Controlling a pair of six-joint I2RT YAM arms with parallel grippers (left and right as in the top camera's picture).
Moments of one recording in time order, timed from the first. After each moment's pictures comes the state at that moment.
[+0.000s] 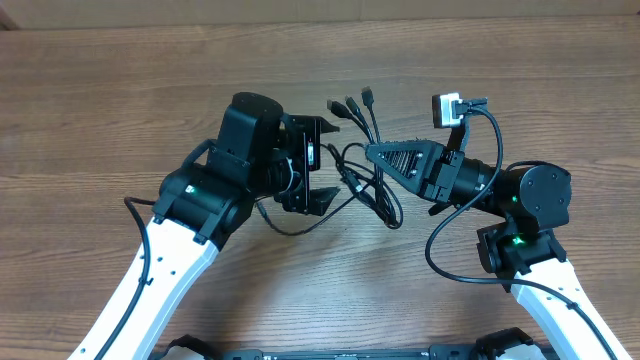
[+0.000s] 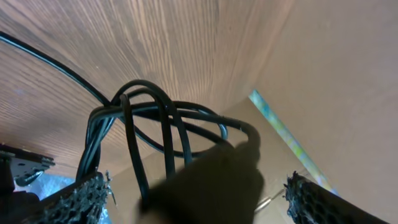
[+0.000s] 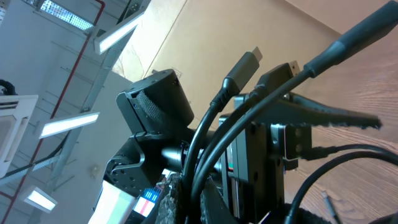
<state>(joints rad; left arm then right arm) -0.48 1.30 1.28 -0.70 0.42 -2.03 0.28 1.08 0.71 0.72 -0.97 1.38</state>
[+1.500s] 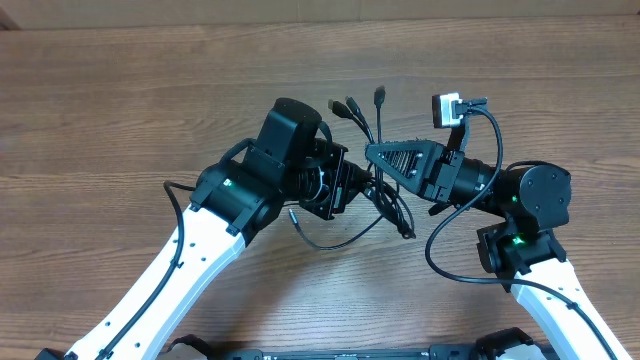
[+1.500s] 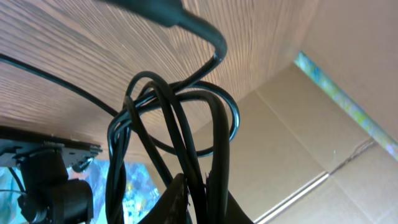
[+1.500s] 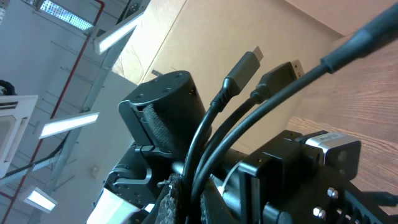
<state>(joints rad) -0.58 1.38 1.28 -0.68 0.48 -1.91 0.28 1.08 0.71 0.72 -0.97 1.37</state>
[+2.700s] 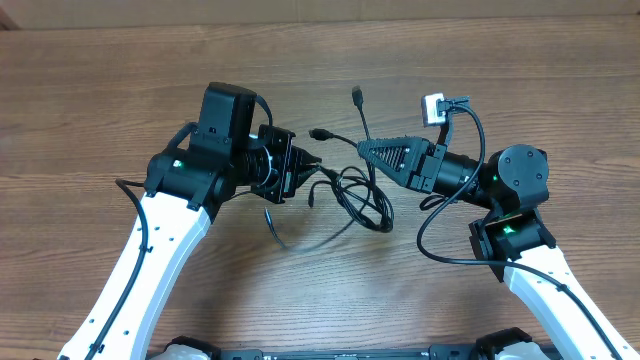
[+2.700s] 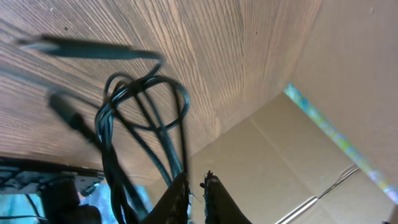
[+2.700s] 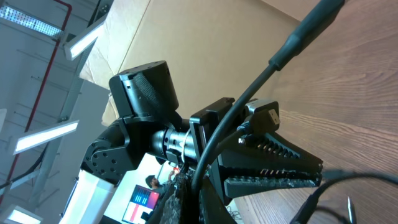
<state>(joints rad) -0.33 1.38 1.28 -0.81 0.58 -1.67 0.28 1.16 0.71 0.62 -0.96 1.27</state>
